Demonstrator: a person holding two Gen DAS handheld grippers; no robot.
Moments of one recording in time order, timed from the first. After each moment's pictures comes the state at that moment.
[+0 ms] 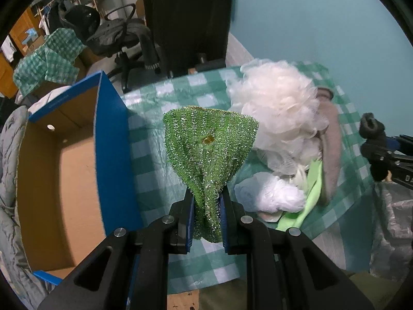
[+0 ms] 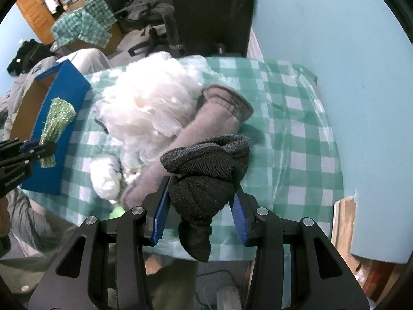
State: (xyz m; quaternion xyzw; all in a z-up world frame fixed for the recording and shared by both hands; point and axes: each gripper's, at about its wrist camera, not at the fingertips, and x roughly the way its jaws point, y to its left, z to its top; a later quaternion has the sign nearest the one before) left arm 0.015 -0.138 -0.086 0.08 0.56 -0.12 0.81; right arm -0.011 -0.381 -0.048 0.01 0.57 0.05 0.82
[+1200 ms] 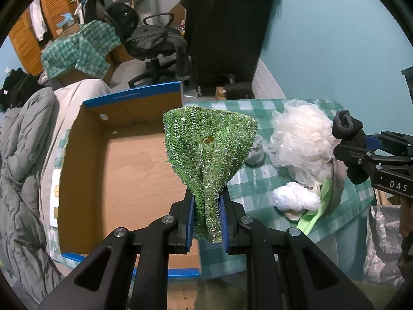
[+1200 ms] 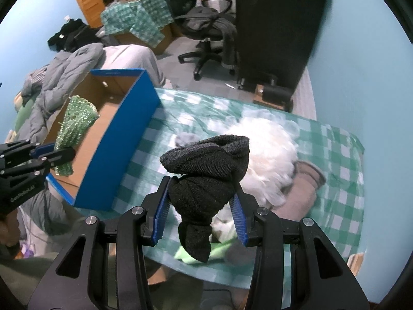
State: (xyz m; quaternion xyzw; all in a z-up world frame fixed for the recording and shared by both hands) left arm 0.009 -0.045 -0.043 0.02 0.53 -0.06 0.85; right arm 0.031 -0.249 0.000 -0.04 0.54 0.18 0.82
